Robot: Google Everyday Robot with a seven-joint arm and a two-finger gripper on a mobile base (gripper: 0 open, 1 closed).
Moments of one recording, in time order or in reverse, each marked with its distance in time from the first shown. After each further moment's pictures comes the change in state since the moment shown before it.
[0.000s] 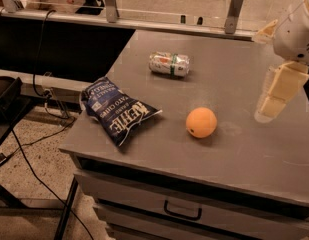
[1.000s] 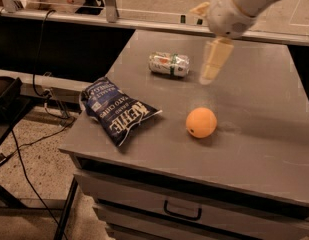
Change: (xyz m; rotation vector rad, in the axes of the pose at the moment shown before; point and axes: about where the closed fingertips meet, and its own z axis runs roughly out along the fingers) arm -0.103 -0.103 0.077 0.037 -0.235 -0.329
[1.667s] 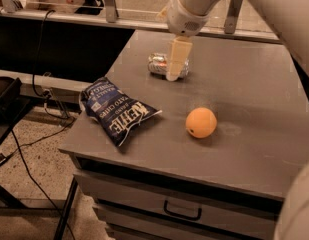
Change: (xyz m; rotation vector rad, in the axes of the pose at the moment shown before) arm -0.046 -0.034 0.064 -0.053 0.055 -0.016
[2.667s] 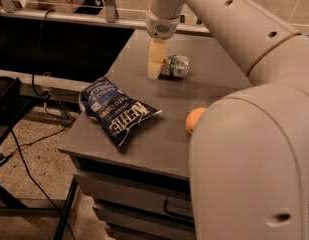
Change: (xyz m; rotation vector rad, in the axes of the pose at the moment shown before) arm 0.006 -0.042 0.076 -0.093 0.174 0.191
